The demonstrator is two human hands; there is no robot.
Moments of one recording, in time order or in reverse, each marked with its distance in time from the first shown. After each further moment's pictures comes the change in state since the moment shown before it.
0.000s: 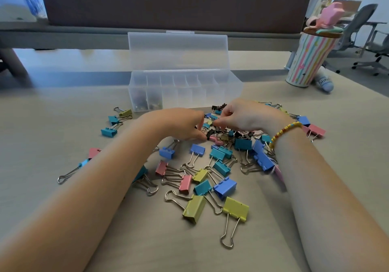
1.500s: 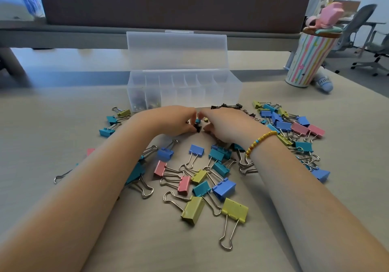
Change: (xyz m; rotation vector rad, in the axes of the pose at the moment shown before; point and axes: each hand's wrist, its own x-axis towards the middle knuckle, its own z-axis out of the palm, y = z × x) left_hand 0.000 -0.014 -0.001 -0.023 0.075 -0.042; right_hand 0.013 -0.017 0.027 -0.374 0.117 -0.142
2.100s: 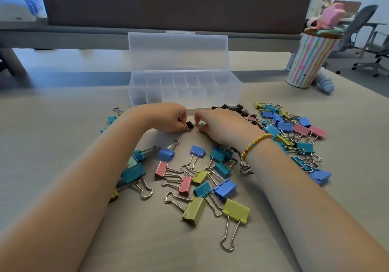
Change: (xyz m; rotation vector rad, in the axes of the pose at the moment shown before) left_hand 0.003 -0.019 -0.004 -0.033 -0.016 -0.061; right_hand 0.005 -0.009 0.005 -0.021 0.038 -0.017
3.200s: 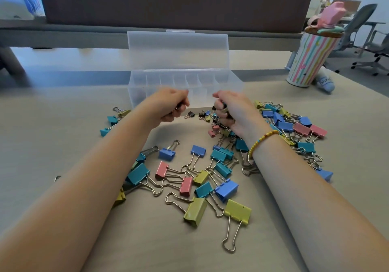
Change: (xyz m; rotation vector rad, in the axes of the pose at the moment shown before) left_hand 0.008 -0.001 -0.003 -1.085 0.155 -0.180; right_hand 0.009 0.022 0.000 1.662 0.218 0.352
